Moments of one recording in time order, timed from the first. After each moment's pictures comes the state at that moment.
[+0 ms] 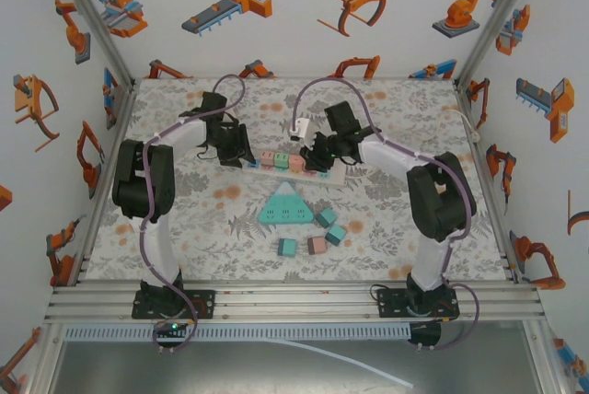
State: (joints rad) left arm -0.29 2.02 1.42 -0.57 0.30 -0.35; right arm 0.51 1.85 1.28 -0.30 -0.55 -0.69
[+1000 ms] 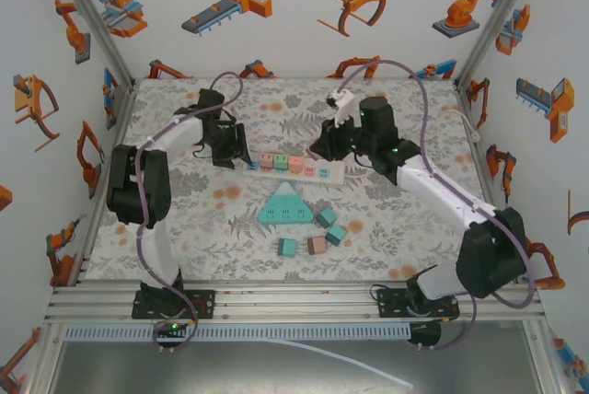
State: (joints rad) left arm -0.29 1.89 1.43 -0.66 0.29 -0.32; right arm 0.44 1.36 1.04 -0.12 -0.45 0.17
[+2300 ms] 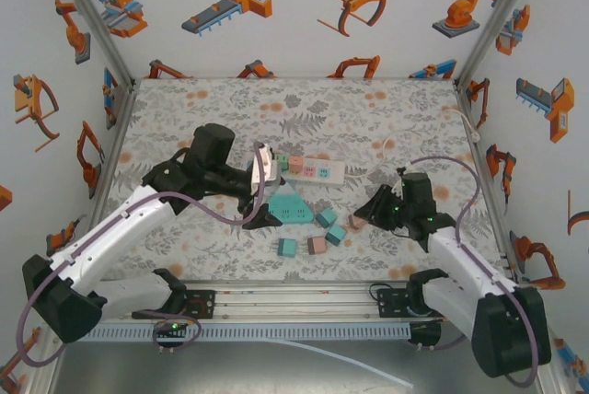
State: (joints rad) left arm -0.74 1.16 1.08 -0.61 0.77 0.61; right arm 0.22 1.01 0.38 -0.16 -0.42 0.71
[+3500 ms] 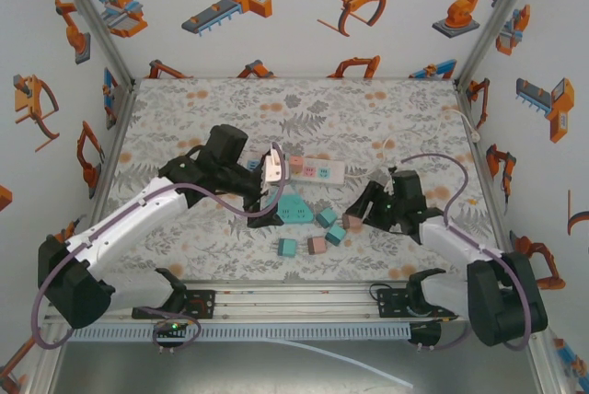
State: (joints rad) left arm -0.75 1.24 1.08 -0.62 0.68 0.61; right arm 0.26 1.11 0.38 -0.11 -0.34 0.68
